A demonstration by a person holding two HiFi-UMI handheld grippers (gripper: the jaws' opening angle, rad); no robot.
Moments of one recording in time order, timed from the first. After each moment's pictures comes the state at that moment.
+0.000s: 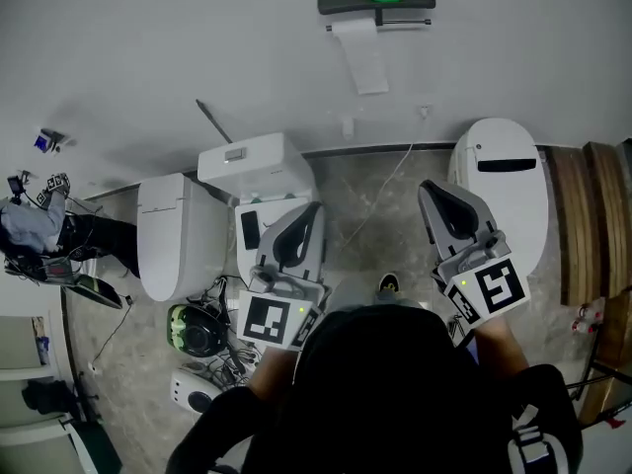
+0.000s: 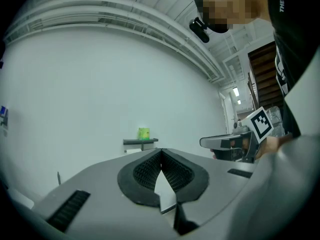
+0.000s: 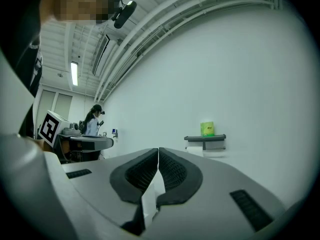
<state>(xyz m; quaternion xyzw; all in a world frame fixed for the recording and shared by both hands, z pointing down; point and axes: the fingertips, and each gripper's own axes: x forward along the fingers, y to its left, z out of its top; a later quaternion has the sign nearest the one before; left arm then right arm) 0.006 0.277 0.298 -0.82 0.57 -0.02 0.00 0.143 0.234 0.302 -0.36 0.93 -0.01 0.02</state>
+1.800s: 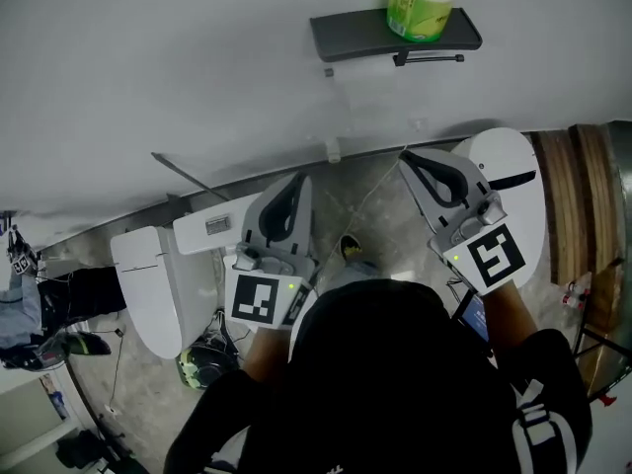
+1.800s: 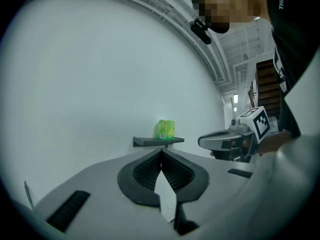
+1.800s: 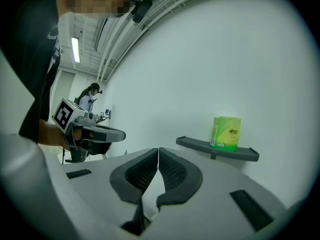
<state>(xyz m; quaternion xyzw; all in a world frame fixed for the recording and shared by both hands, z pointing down) -0.108 -0.029 0.331 -0.85 0.52 -0.01 -0.06 0.010 -0.047 0.323 -0.34 0.93 0.02 -0.08</state>
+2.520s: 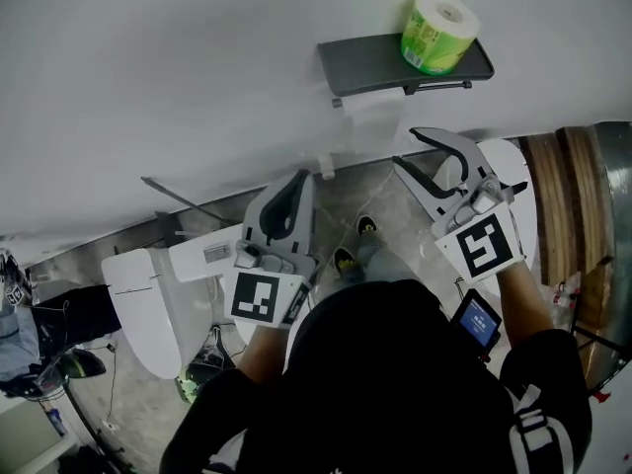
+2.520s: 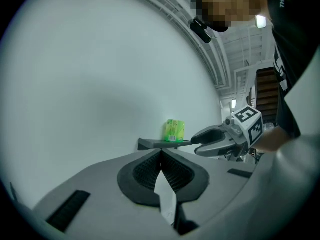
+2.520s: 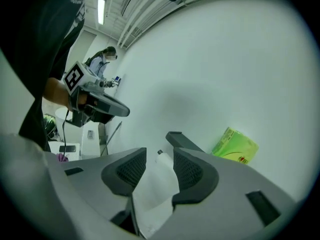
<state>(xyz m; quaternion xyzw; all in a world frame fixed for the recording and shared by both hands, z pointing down) -0.126 -0.101 0.339 -0.87 0.49 0.02 -0.07 -0.010 -0.125 0.346 -0.30 0.90 0.16 -0.26</state>
